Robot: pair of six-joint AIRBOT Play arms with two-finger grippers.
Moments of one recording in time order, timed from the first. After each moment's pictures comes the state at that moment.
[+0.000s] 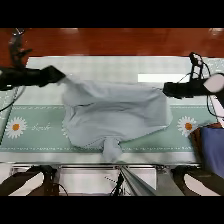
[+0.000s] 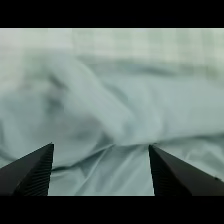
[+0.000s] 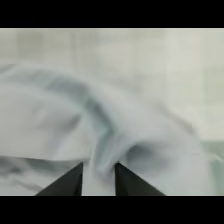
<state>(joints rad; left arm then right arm) 0.03 -1.15 1.06 0.91 -0.96 -1.31 0.03 -1.18 1.00 -1.25 0.90 1.68</state>
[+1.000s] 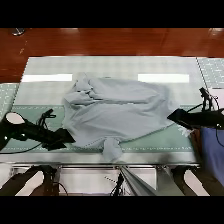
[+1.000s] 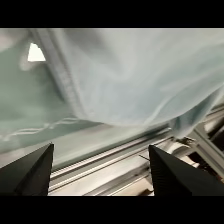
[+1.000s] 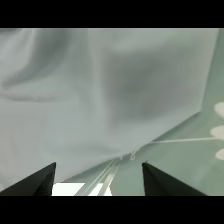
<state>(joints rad) 0.17 -1.00 0.40 0.91 -1.37 -1.35 -0.32 -0.90 0.57 -1.04 1.12 1.38</state>
